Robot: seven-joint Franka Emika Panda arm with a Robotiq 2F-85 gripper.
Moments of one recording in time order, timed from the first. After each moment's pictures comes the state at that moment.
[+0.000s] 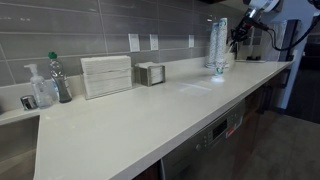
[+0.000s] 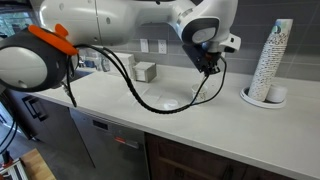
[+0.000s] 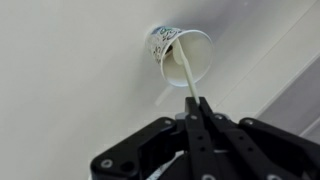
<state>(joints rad) -0.49 0.83 -0.15 -0.81 0.54 1.91 -0.05</state>
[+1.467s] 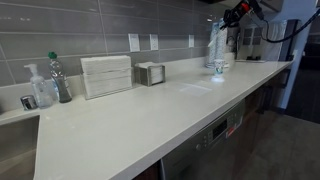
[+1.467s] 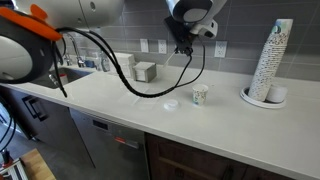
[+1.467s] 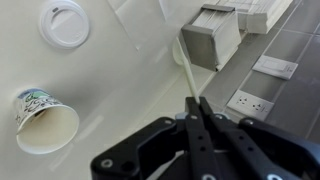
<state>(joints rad) -0.56 0.71 0.02 -0.82 0.77 1.55 -0.18</state>
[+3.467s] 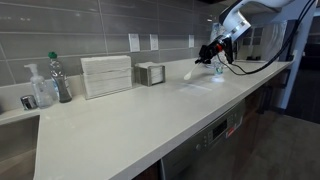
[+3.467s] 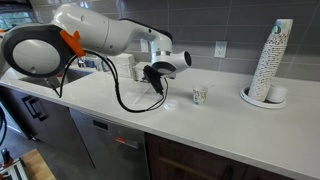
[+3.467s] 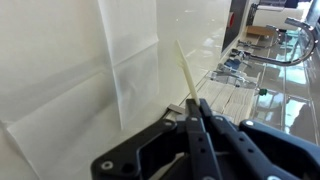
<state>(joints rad) -0.39 0.74 0.10 -1.29 0.92 1.62 -0.67</state>
